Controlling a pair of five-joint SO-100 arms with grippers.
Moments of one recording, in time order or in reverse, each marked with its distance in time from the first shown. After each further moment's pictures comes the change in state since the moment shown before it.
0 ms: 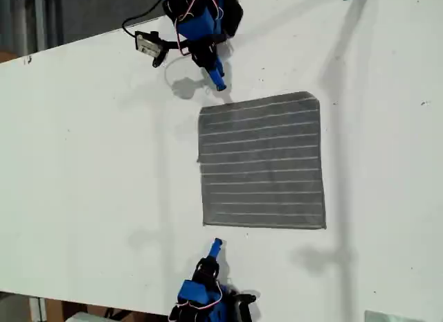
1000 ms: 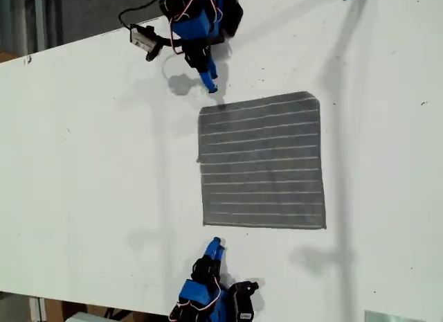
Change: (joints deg) arm 0 2.5 0.2 0.0 -0.4 -32.9; arm 1 8.4 0.4 -0.7 2.0 -0.2
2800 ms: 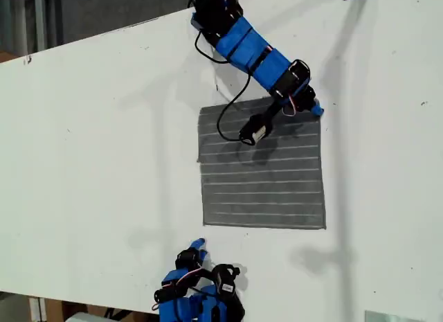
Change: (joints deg) arm 0 -23.8 -59.0 -19.2 -19.7 24.1; arm 1 -44.5 -134.7 -103.4 5.1 2.5
